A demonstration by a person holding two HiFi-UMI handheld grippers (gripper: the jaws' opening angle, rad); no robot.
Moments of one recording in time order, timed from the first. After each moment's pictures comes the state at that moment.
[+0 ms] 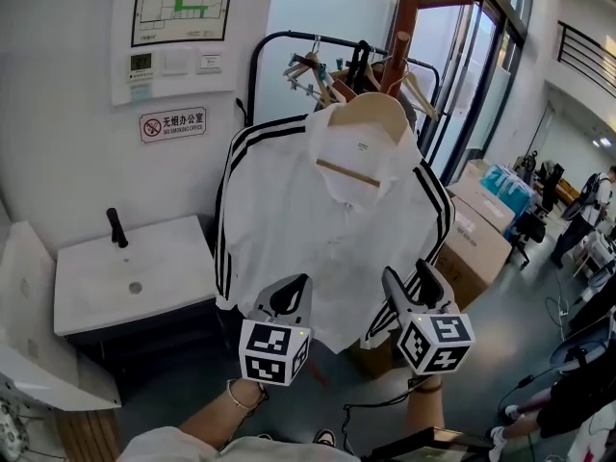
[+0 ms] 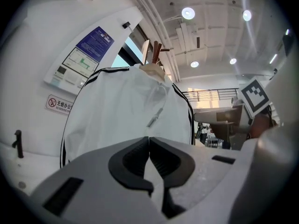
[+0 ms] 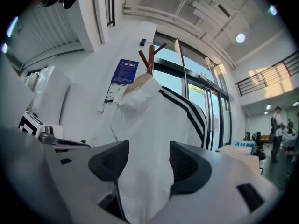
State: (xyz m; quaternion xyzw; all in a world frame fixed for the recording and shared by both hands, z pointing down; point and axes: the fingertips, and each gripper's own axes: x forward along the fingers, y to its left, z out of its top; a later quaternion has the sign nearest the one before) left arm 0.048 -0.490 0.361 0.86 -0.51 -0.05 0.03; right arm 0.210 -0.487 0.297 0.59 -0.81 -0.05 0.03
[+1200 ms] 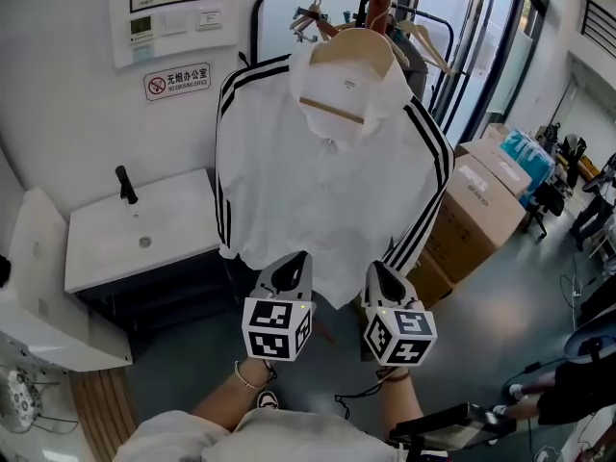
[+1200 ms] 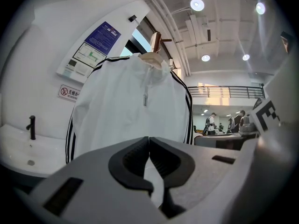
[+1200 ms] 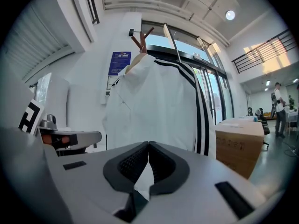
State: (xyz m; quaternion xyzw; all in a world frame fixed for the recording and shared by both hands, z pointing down) left arm 0.079 -0.458 0.411 0.83 -0.56 -0.03 0.08; right arm 0.212 -0.456 0.408 0.57 -0.82 0.05 0.04
